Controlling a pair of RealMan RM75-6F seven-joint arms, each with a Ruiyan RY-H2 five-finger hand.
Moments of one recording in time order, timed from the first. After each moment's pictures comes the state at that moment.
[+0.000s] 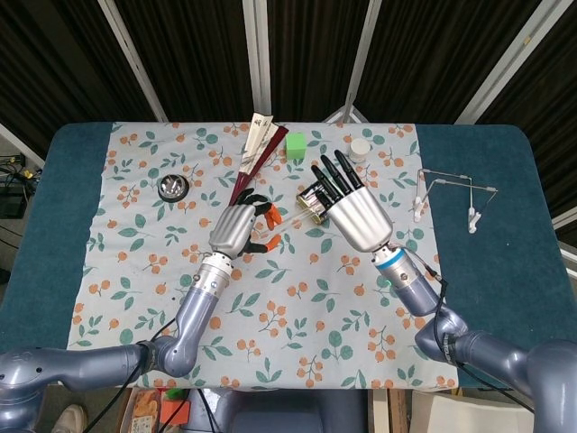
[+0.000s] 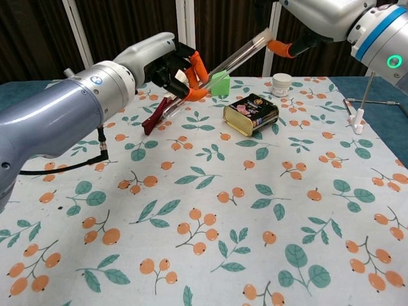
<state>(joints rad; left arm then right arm) -0.90 -1.81 -0.41 -1.43 0.97 1.08 0.20 0.84 -1.59 0.21 -1.13 -1.60 1.35 -0.36</state>
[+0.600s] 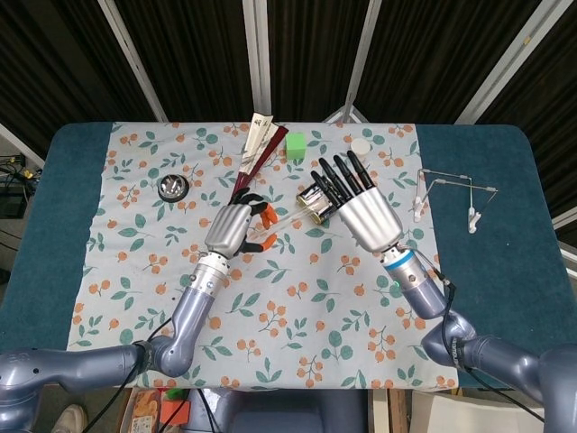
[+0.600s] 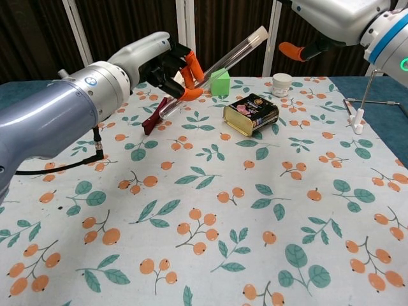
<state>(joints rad) -0.88 -1.79 -0.39 -1.43 0.99 1.09 0.19 0.80 -1.55 0.21 -1.17 -1.56 1.33 -0.41</state>
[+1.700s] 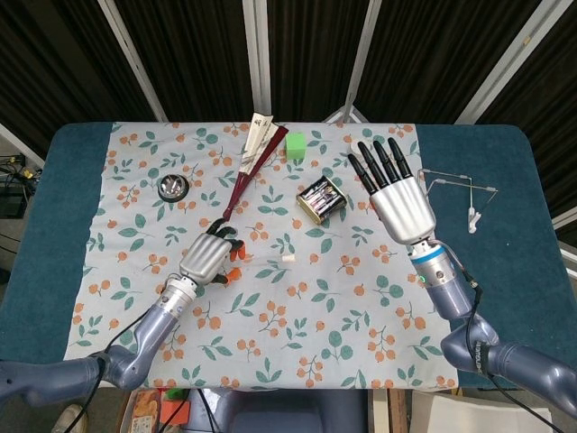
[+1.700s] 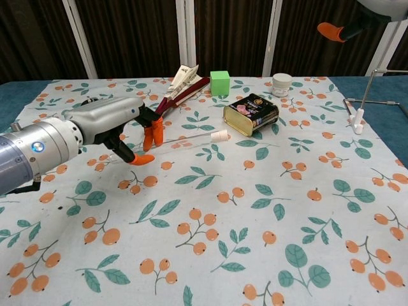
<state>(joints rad) -0.77 -1.68 -0.11 -1.35 1.23 1.03 0.22 0.74 -1.44 0.24 -1.28 -1.49 1.33 -0.44</state>
